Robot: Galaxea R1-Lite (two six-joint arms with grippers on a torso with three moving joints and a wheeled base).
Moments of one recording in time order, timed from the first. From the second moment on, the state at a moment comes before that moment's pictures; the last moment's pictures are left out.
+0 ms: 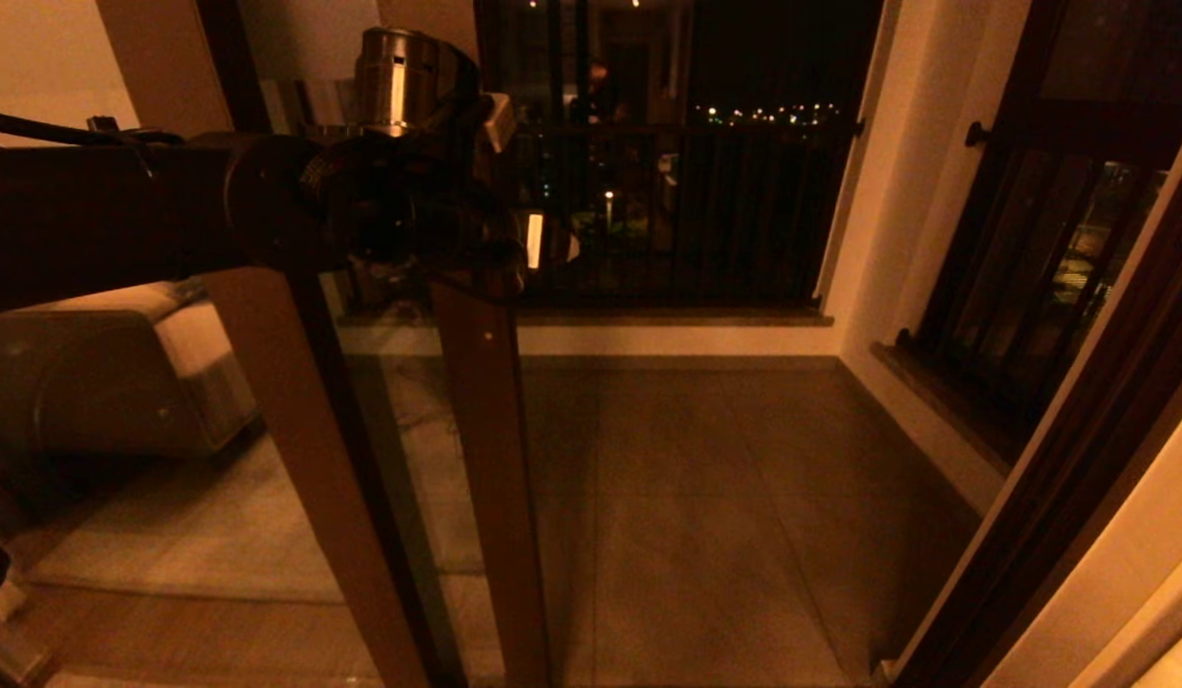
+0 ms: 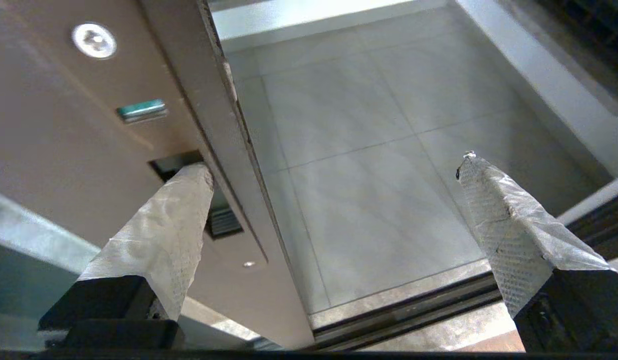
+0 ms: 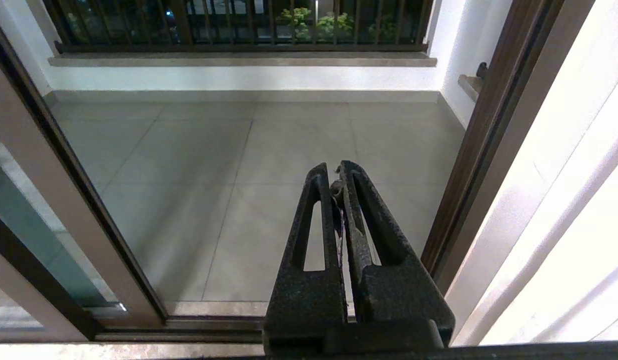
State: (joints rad) left arm -0.54 1.98 -1.89 0.19 0.18 -0.02; right arm 0.00 0.00 0.00 0.00 0.02 -0.03
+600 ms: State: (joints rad) left arm -0.56 1.98 -1.89 0.19 0.23 -0.02; right arm 0.00 0.00 0.00 0.00 0.02 -0.03
